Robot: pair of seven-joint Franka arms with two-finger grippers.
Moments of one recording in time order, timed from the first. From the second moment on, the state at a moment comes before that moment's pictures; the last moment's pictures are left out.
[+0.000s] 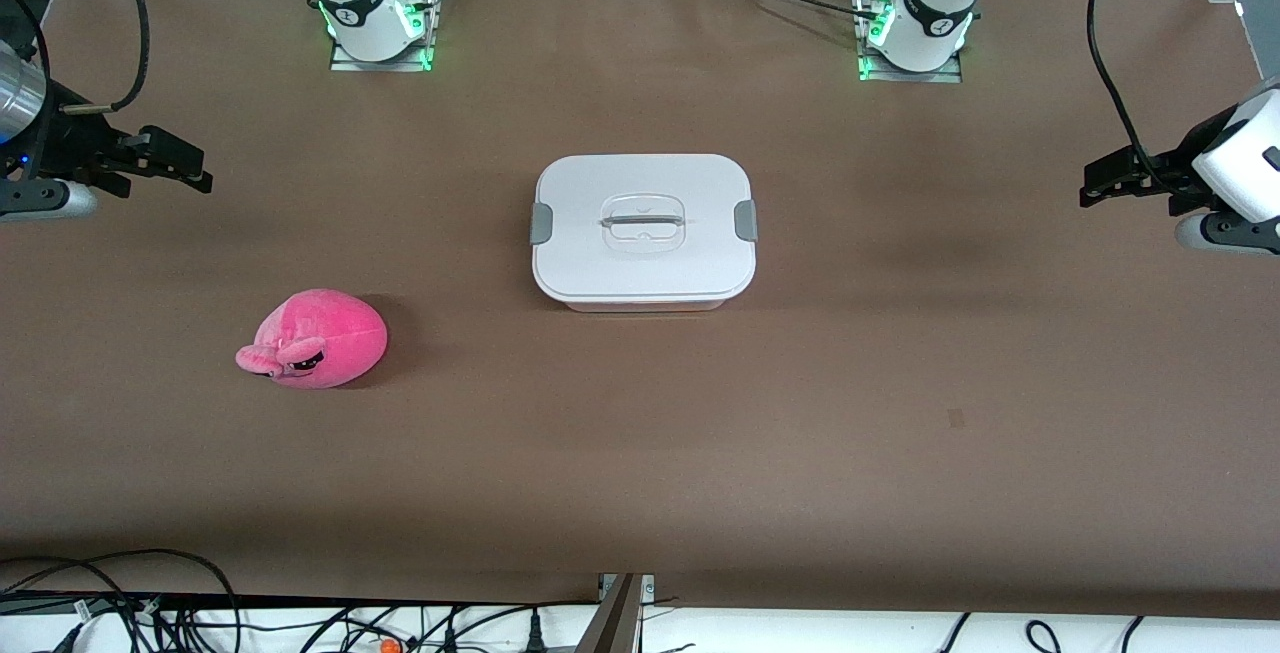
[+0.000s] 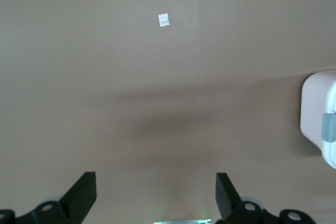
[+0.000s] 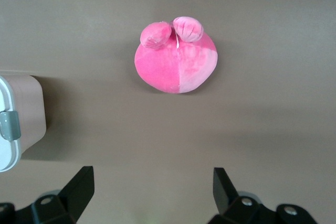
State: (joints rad) left arm -0.04 0.15 0.04 -1.42 0.00 1.42 0.08; right arm -0.01 0.02 0.02 -1.63 0.05 1.59 -0.04
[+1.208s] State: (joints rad) left arm -0.19 0.17 0.01 -1.42 0.00 1.42 0.07; right arm -0.01 0.02 0.02 -1.71 0.05 1.68 0.01
